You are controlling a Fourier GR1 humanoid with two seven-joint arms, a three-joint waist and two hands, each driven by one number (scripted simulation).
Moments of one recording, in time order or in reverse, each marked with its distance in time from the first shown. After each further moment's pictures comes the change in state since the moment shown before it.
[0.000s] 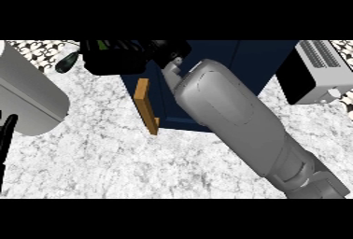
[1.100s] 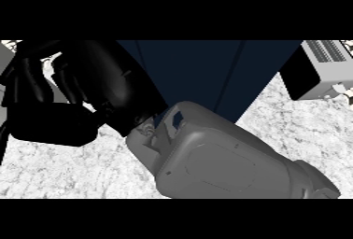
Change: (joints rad) left arm 0.050 0.057 -0.017 -0.008 0.061 -0.003 -0.069; right arm 0.038 0.035 0.149 -0.354 0.005 -0.278 0.365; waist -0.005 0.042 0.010
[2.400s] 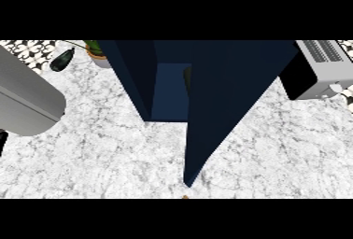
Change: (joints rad) left arm 0.094 0.094 -0.021 -0.012 0.041 -0.029 -0.092; right arm 0.897 -0.161 0.366 -0.925 0.302 0.107 0.220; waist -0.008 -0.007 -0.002
